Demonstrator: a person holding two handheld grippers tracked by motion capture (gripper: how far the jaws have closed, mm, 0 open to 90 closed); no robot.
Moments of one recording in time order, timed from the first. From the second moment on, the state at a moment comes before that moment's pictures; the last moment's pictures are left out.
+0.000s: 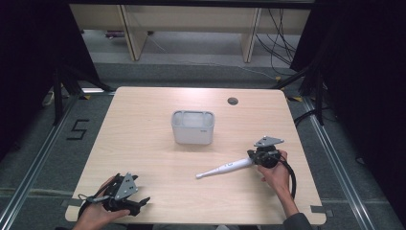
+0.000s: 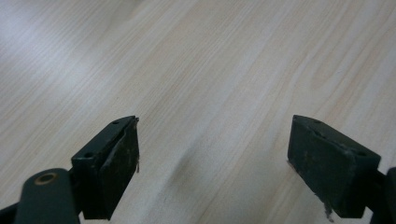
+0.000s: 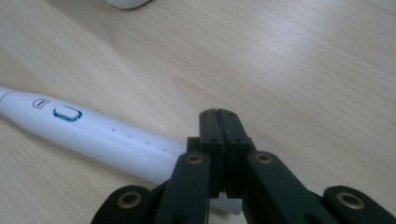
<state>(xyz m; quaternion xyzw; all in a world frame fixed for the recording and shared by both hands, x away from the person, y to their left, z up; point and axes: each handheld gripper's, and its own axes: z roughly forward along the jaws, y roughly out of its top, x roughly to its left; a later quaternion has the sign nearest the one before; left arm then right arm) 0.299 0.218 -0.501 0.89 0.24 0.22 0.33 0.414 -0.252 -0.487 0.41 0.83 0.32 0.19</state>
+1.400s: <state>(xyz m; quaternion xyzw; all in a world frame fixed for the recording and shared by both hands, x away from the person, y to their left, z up) 0.298 0.218 -0.500 0.89 0.24 0.22 0.32 0.380 -0.251 -0.487 0.40 0.85 0.29 0.17</state>
